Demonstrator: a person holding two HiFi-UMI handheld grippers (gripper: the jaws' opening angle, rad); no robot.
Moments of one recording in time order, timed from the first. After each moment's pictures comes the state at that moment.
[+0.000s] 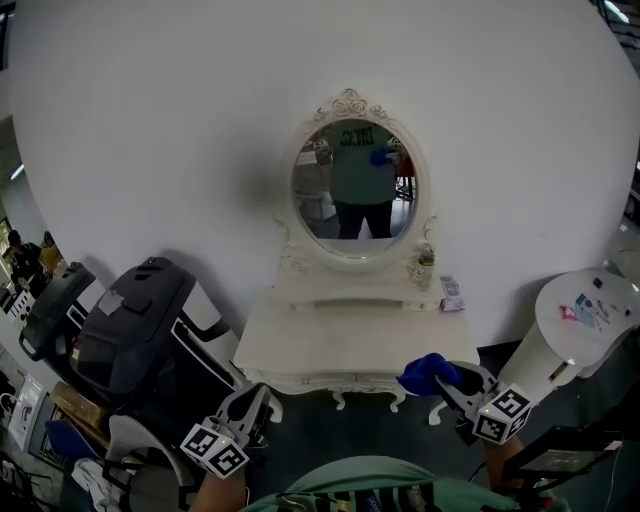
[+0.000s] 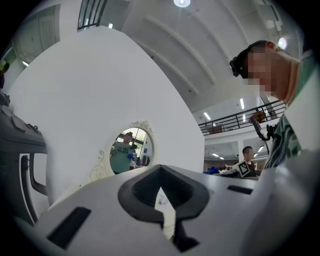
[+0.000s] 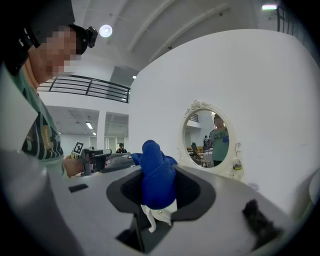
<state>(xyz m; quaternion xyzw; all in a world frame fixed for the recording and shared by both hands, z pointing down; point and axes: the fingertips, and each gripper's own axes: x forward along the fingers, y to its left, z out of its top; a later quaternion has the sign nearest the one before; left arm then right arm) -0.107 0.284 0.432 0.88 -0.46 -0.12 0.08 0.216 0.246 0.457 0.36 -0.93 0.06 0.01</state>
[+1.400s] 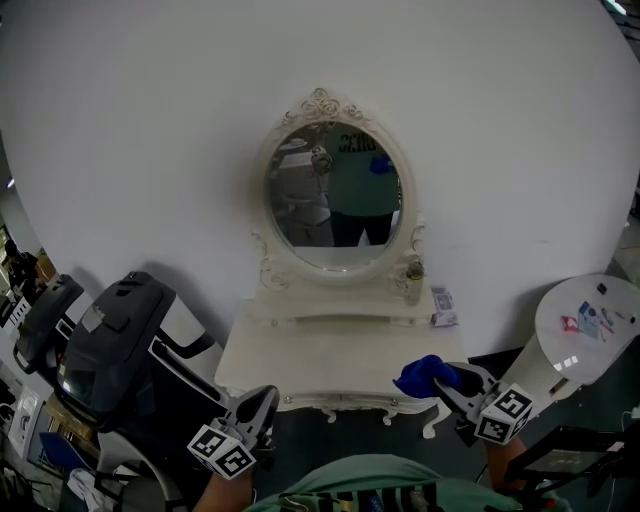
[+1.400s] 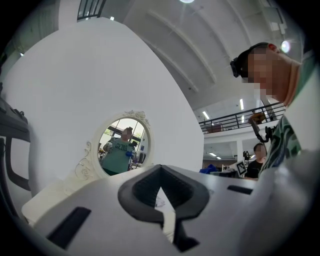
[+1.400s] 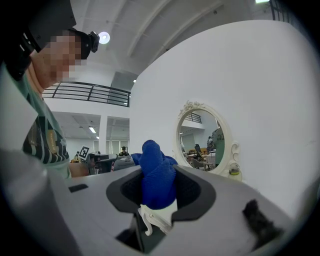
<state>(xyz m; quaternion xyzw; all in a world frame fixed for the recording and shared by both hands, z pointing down) -0.021 0.194 0.445 0.89 -0.44 -0.11 0.09 0.277 0.165 0.462 0.34 -0.94 0.07 -0.01</state>
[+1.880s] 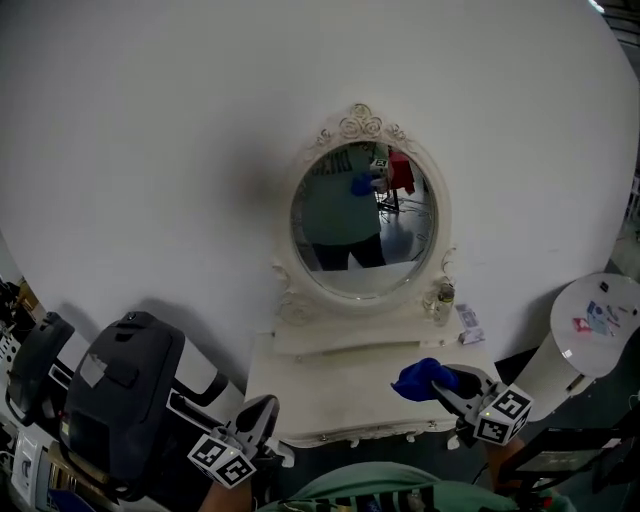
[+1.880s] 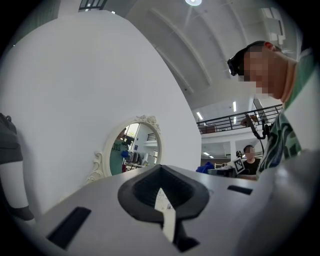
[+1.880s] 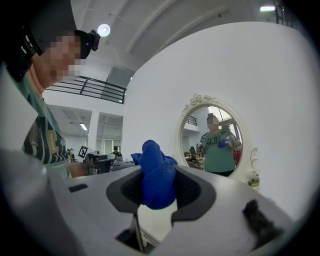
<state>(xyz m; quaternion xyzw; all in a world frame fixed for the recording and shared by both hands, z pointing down) -0.169 0.090 0.429 0.91 -0.39 -0.10 0.08 0.129 0.078 0.438 0.38 -0.92 0.05 -0.01</state>
